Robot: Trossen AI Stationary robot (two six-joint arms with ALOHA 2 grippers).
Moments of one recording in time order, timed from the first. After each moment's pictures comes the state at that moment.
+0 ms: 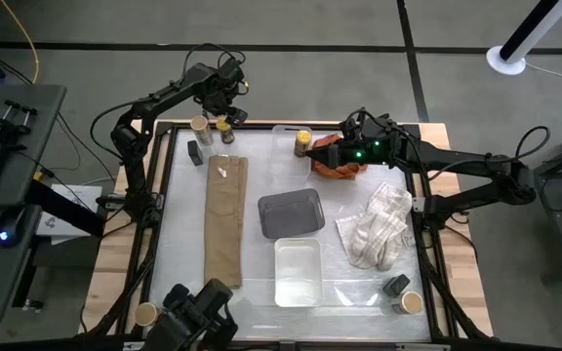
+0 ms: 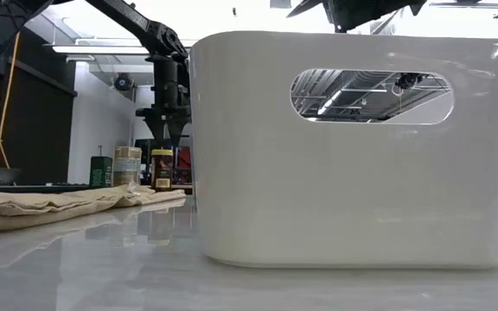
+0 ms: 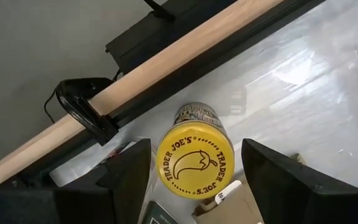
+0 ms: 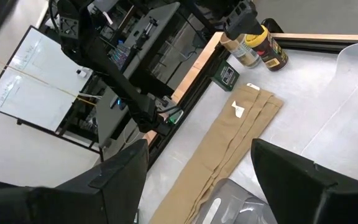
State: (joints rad) left arm 0.88 1.93 1.71 -1.15 -0.14 -0.09; right arm -0.28 1.21 1.00 -0.09 -0.08 0.84
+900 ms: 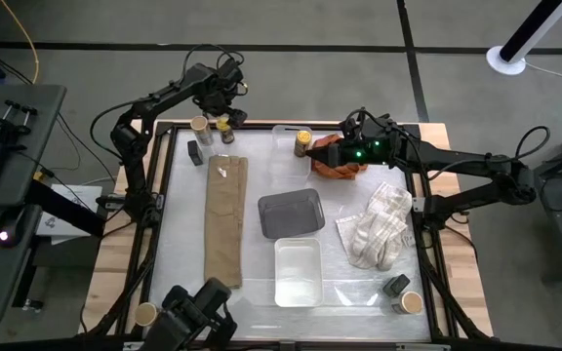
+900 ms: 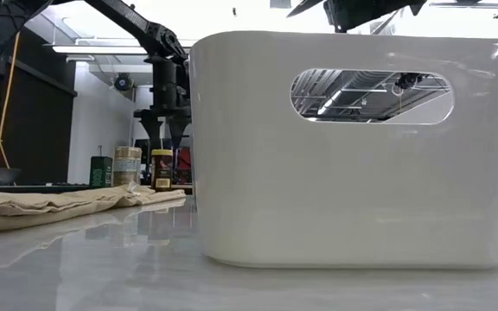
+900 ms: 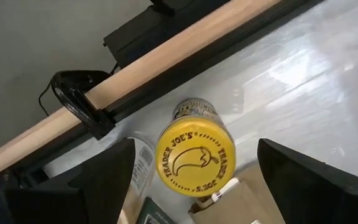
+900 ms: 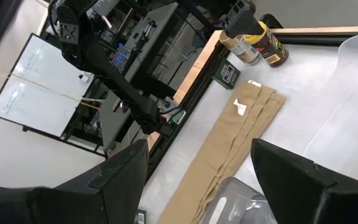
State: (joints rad) left arm 0.89 1.93 1.70 -1.15 -0.13 -0.13; right arm -0.28 1.21 1.00 -0.09 -0.08 0.88
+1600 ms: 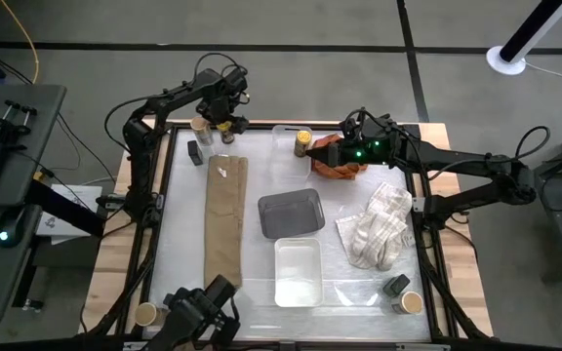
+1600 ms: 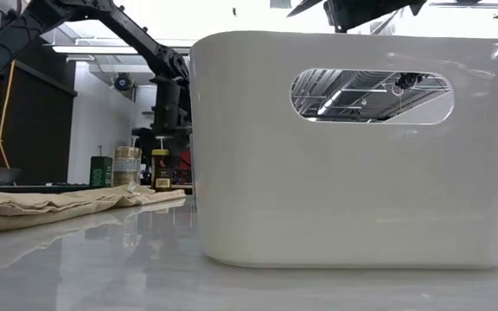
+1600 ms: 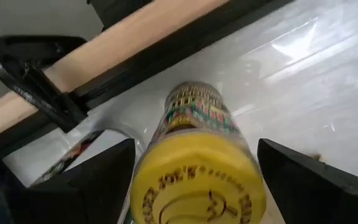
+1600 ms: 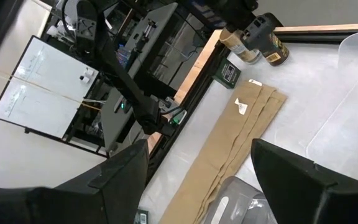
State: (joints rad) left arm 0.90 2.06 1.70 -1.18 -0.09 -0.16; right arm -0.28 1.21 1.00 -0.09 -0.08 0.90
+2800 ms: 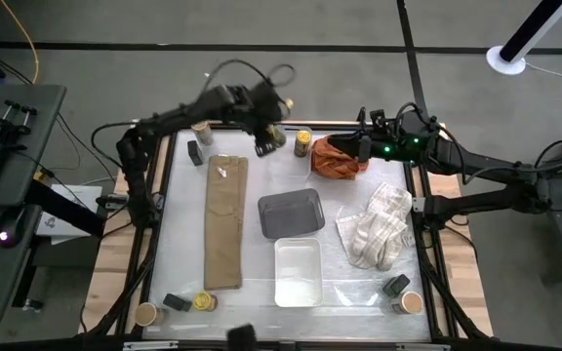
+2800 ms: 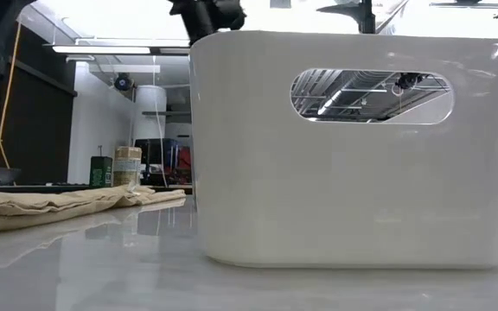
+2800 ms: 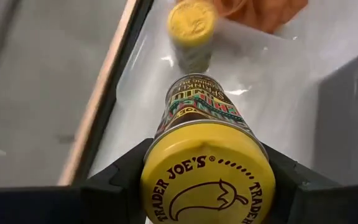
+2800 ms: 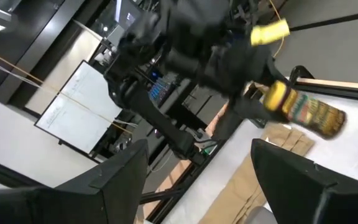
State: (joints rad) left arm 0.47 1.88 1.87 -1.07 -0.10 0.22; right arm -0.28 1.00 1.00 -0.09 -0.06 0.83
